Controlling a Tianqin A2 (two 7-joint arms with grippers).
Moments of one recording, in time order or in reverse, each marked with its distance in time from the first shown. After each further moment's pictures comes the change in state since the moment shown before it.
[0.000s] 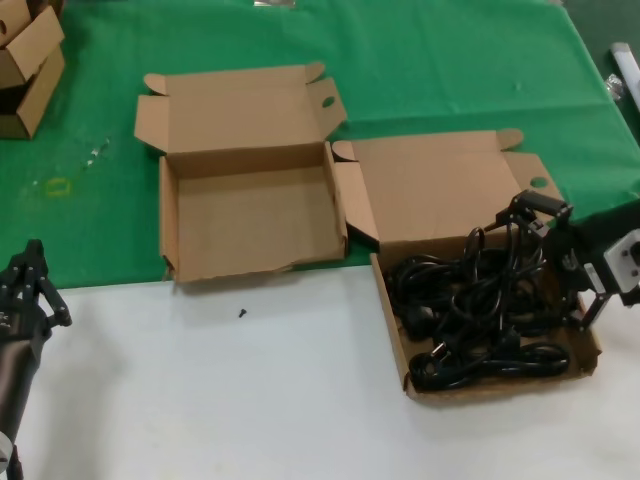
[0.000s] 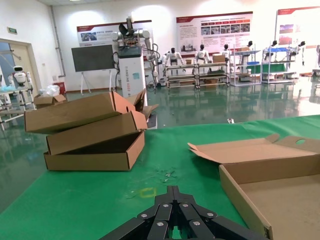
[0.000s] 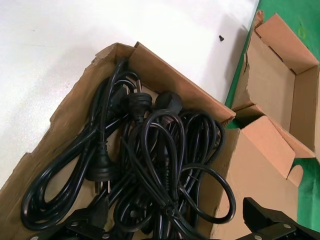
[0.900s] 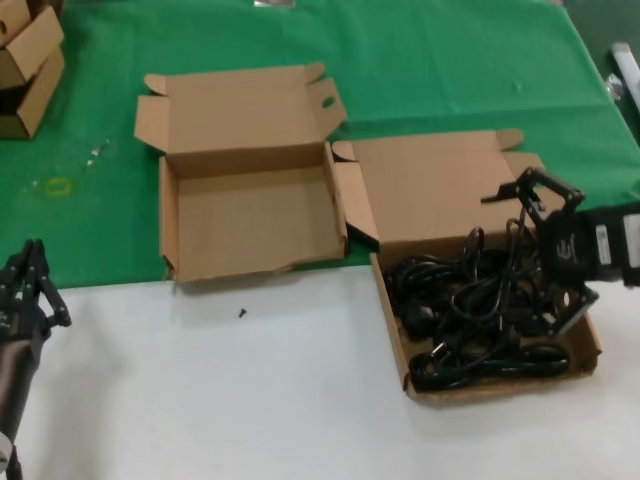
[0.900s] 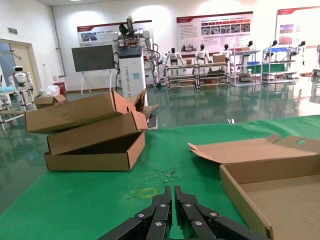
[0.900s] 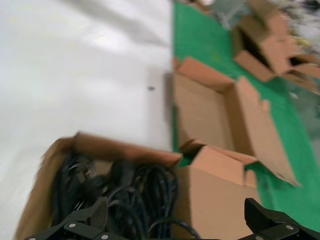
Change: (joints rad) left arm 0.000 0.000 0.000 0.000 0.000 0.000 0.000; right arm -0.189 0.177 0.032 0.286 0.308 0.200 0.350
